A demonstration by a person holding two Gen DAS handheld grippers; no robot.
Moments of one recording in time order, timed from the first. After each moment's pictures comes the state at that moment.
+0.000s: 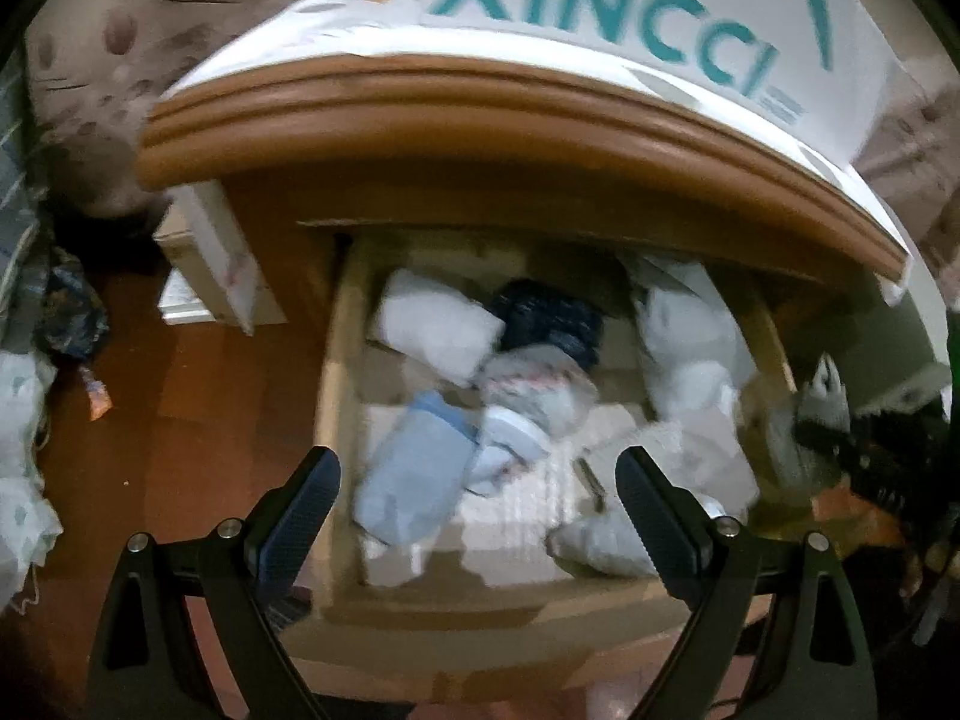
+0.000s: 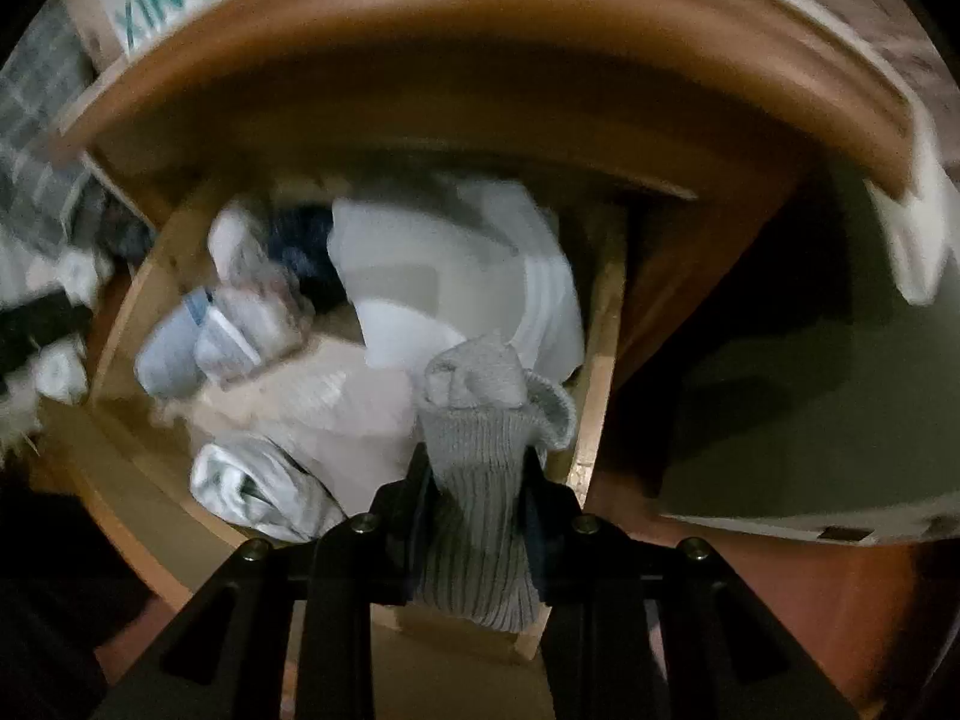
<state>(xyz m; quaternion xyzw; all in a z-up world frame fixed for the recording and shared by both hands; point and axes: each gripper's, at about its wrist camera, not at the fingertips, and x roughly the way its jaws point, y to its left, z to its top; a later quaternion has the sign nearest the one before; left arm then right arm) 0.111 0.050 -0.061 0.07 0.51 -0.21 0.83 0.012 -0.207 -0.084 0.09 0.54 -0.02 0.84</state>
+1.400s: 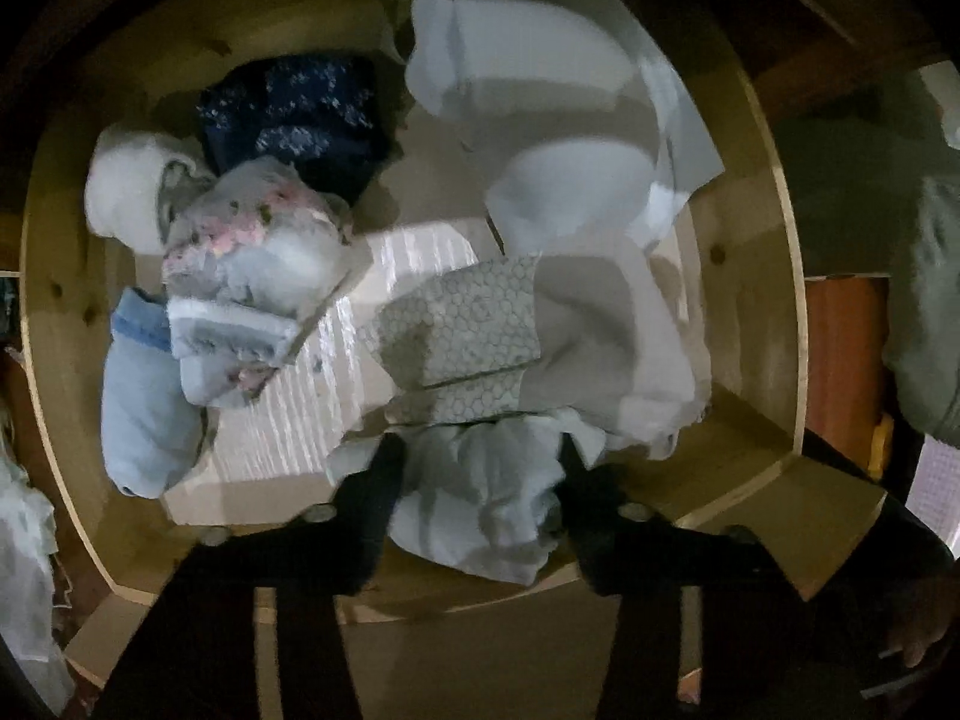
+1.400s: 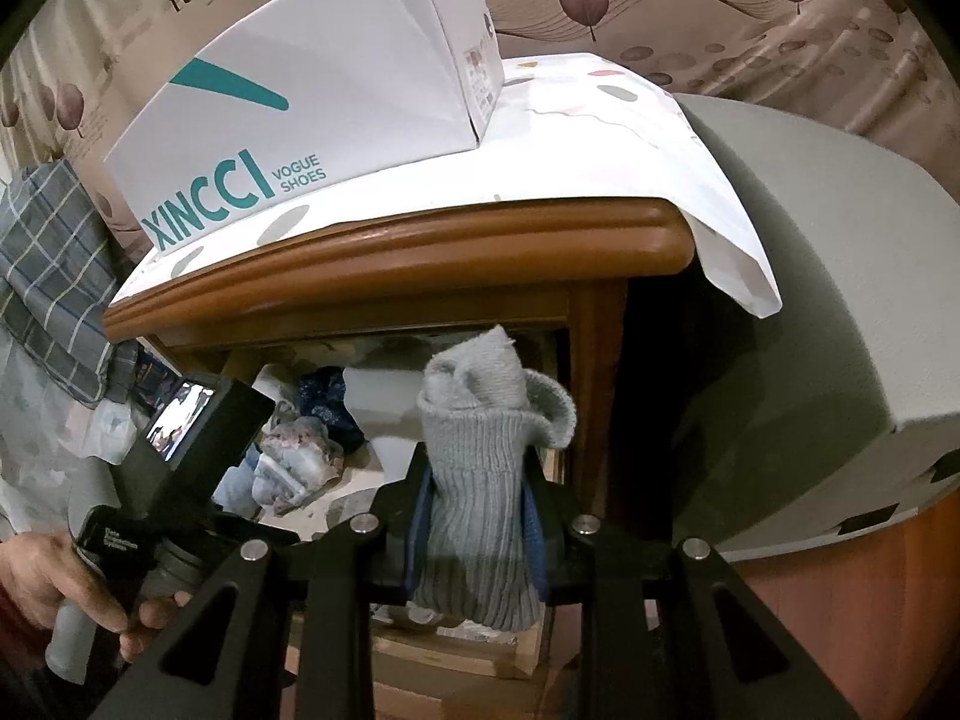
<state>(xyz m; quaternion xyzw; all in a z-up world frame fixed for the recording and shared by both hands) 0.108 -0.081 -0.156 0.16 0.71 -0.23 0.65 -0.010 -0.239 -0.053 0.17 0.40 -0.06 0.90</state>
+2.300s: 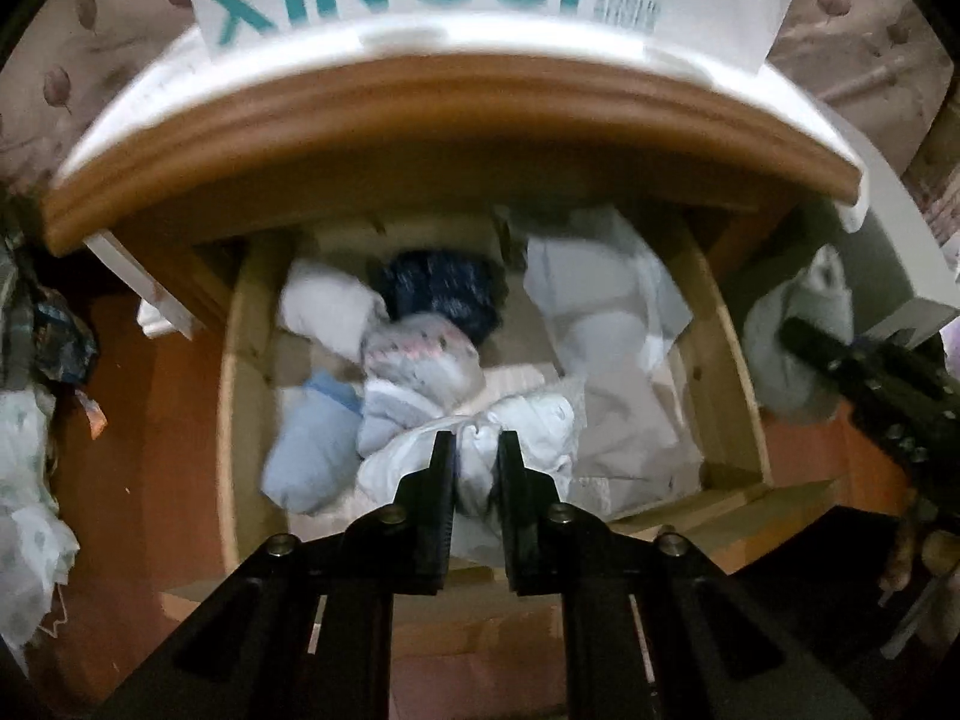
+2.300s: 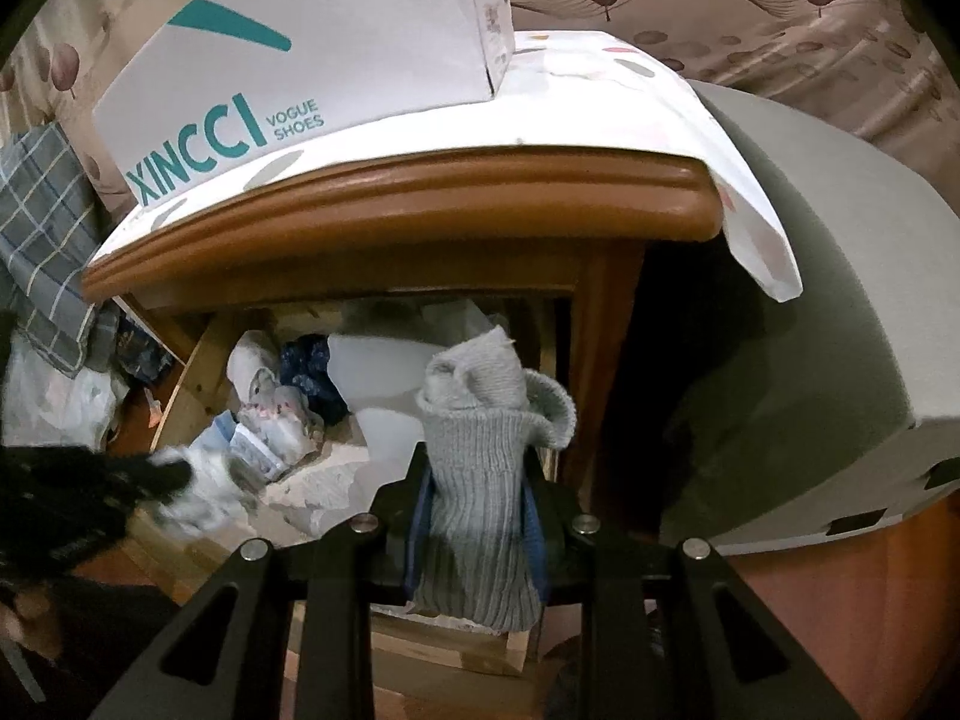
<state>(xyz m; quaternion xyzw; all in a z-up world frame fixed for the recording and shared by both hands) 0.079 -0.023 -0.052 0.13 0.52 -0.22 0.81 0.000 -0.227 -0.068 0.14 0.44 -0.06 0.89</state>
